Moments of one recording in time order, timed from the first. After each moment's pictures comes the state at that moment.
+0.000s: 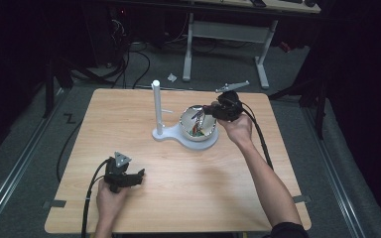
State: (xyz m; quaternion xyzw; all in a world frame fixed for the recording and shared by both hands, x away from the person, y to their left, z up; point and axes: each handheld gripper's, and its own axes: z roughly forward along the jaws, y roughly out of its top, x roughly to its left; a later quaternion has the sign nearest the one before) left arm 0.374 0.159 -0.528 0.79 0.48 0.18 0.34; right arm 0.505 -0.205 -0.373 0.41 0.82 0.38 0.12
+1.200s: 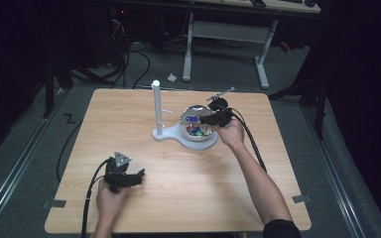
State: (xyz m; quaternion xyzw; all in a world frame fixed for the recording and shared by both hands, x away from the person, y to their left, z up) left arm 0.374 0.159 -0.528 0.79 0.48 0.18 0.34; right arm 0.531 -0.192 -0.427 0.45 0.84 0.31 0.07
